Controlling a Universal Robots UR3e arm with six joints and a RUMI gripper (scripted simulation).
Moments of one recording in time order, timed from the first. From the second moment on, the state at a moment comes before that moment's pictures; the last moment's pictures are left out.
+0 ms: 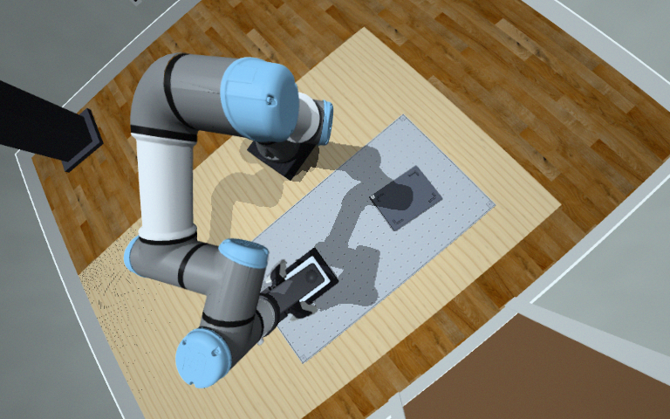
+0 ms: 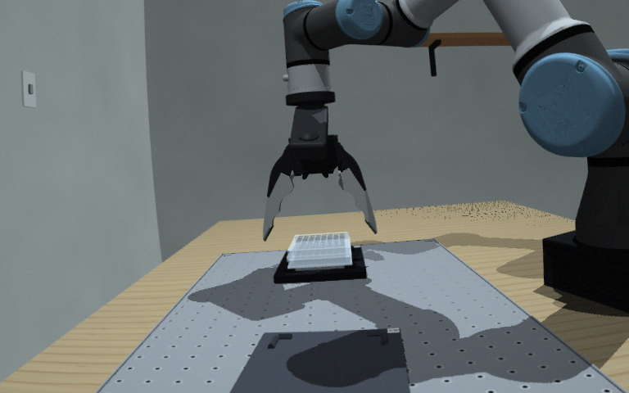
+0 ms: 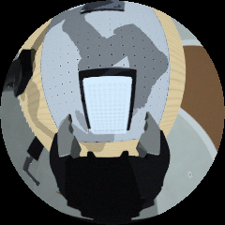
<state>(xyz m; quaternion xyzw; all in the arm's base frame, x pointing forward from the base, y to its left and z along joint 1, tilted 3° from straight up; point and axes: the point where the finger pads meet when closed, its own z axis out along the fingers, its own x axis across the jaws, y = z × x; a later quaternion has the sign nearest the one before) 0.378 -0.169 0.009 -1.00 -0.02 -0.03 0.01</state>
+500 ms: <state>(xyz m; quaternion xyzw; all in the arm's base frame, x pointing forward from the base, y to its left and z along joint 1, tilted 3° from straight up) 0.378 -0.169 0.012 -1.00 -0.02 -0.03 0.01</state>
